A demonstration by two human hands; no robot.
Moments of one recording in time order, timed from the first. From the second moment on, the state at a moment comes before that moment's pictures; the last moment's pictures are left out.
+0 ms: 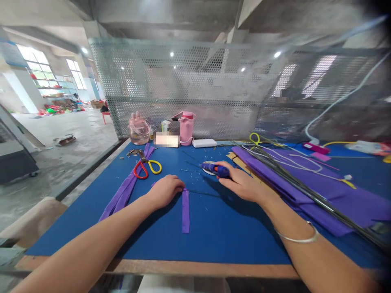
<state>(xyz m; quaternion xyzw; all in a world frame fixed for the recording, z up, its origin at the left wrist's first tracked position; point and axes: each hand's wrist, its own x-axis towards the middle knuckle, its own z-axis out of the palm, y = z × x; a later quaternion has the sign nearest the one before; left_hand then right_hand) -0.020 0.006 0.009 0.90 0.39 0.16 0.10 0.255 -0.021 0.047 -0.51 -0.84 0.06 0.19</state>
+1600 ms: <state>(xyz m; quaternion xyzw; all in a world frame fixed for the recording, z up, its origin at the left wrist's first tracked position) 0.034 -0.026 0.031 0.42 0.33 0.56 0.63 0.186 -0.049 0.020 -0.33 -0.81 -0.17 0.46</state>
